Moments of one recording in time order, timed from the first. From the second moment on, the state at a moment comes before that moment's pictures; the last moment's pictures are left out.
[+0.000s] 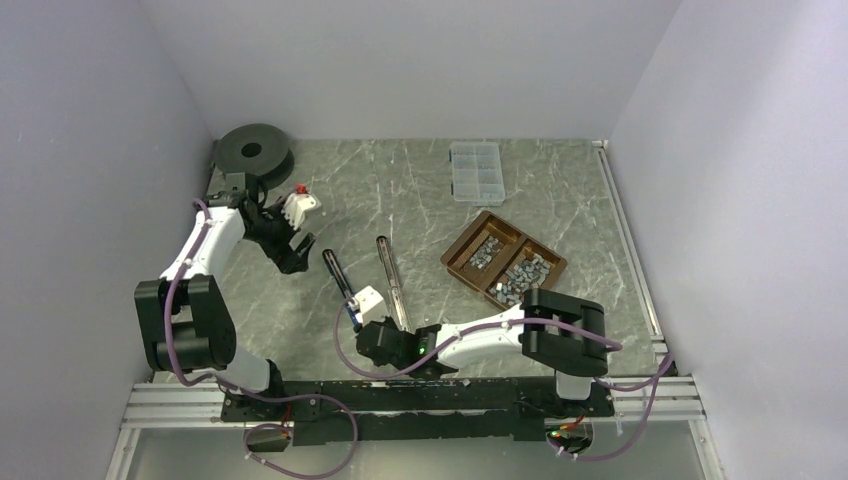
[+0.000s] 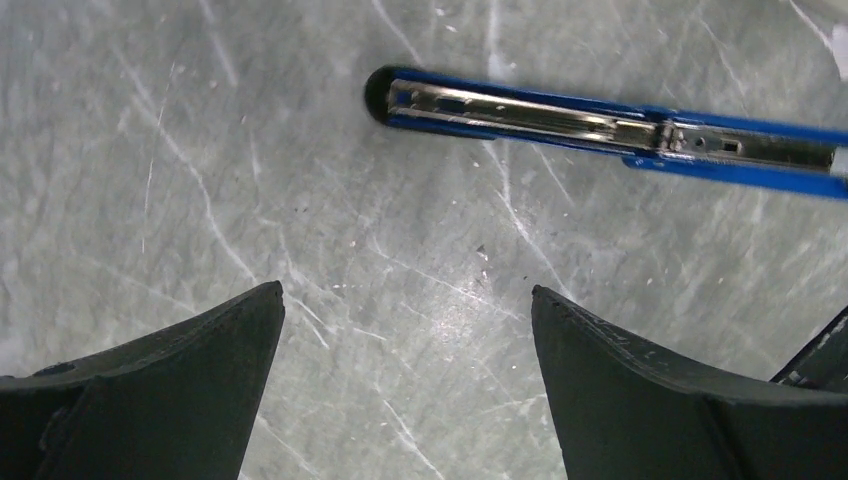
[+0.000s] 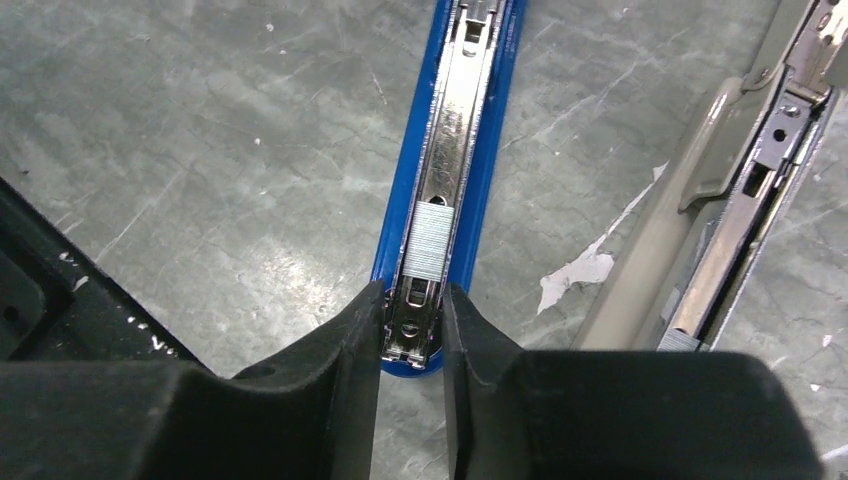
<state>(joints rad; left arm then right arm) 0.10 1.50 1.13 -0.87 0.51 0.88 1.41 1.80 0.94 0.09 0.47 0.54</state>
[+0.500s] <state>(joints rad) 0.10 1.60 1.08 -1.00 0.62 1.58 1.41 1.79 0.91 0.12 0.49 0.52</state>
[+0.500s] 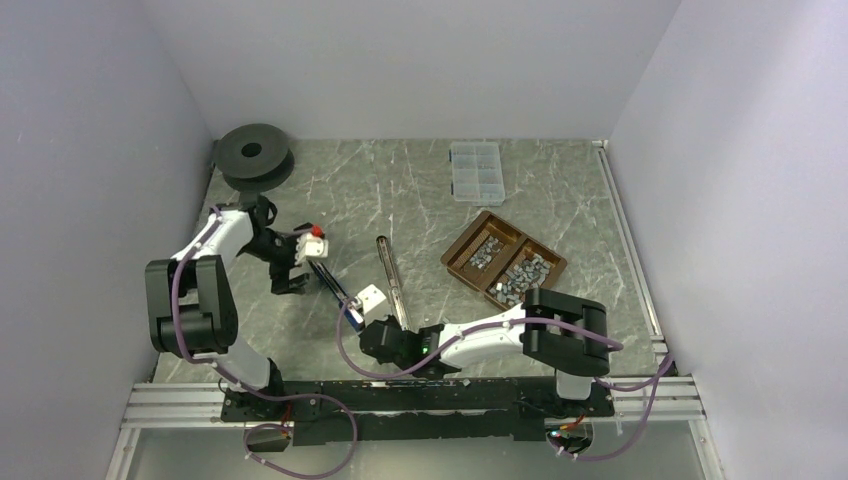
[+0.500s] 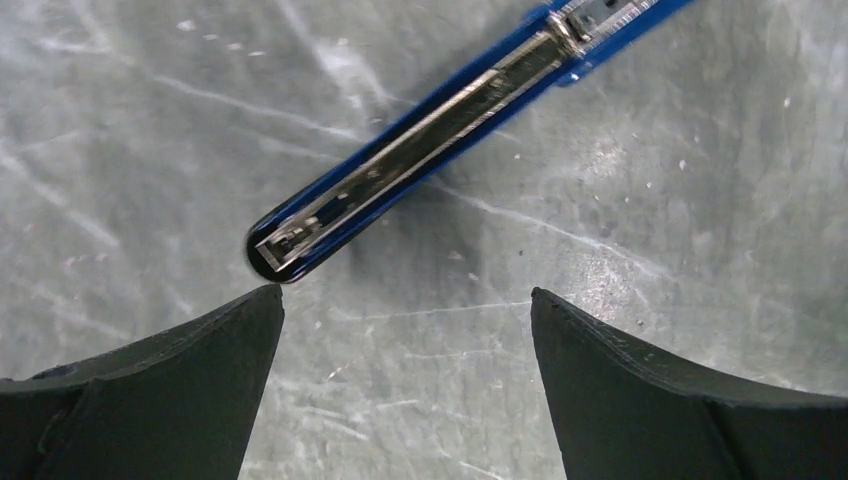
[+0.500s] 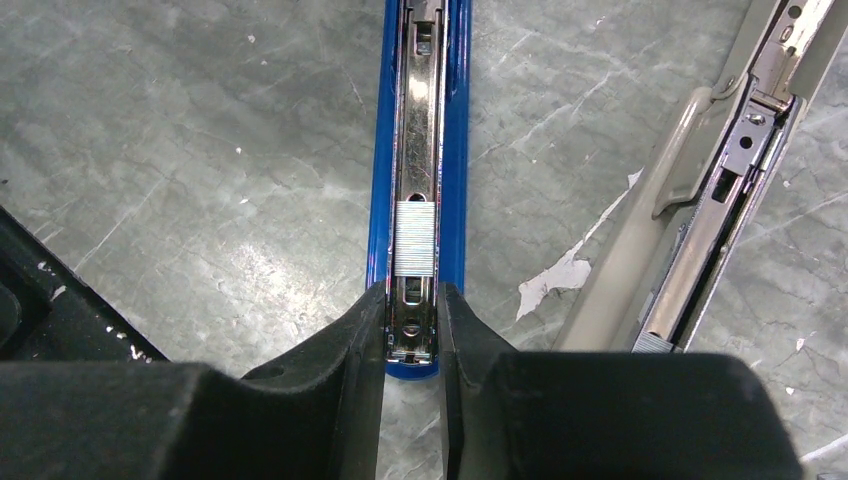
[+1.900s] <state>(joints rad) -0.10 1.74 1.09 -0.81 0.35 1.85 1.42 1.78 0.85 0.21 0.52 0.54</state>
